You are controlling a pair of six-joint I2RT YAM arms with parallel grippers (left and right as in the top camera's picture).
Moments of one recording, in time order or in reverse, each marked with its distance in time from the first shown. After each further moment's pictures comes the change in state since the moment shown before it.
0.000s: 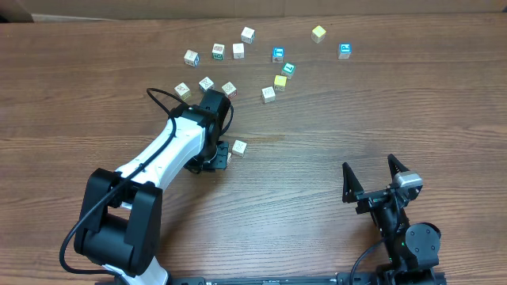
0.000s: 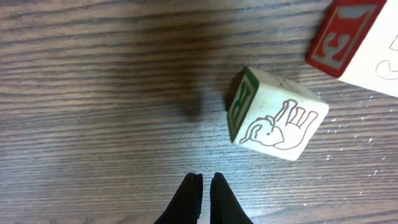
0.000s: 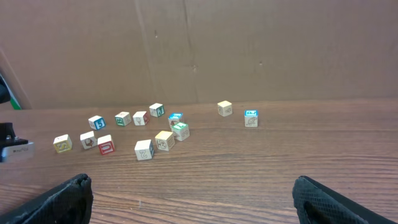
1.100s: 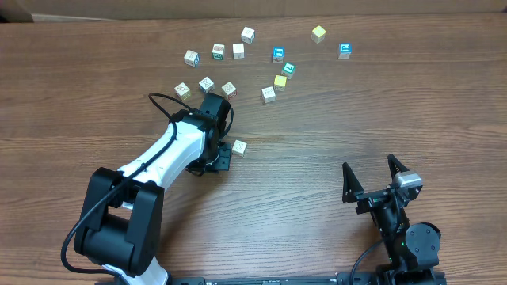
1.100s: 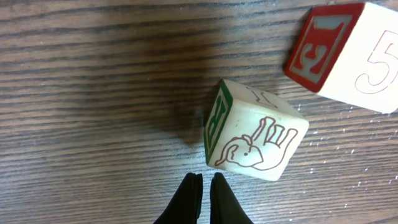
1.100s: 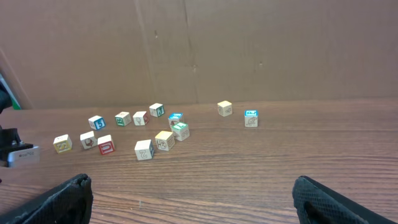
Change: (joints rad) left arm 0.000 0.000 -0.053 0.099 0.056 0.000; right arm 0.000 0.000 0.000 0.000 0.000 -0.001
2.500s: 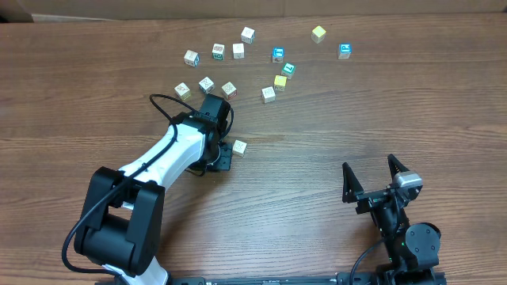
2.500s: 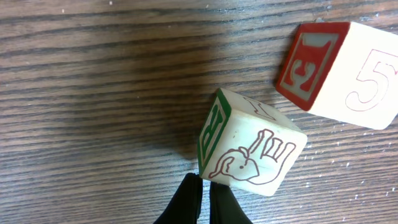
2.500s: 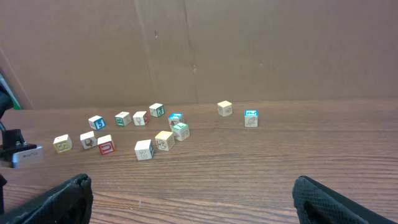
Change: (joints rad) left arm 0.000 0.000 -0.027 0.066 0.011 0.012; right arm 0.000 0.000 0.000 0.000 0.000 0.000
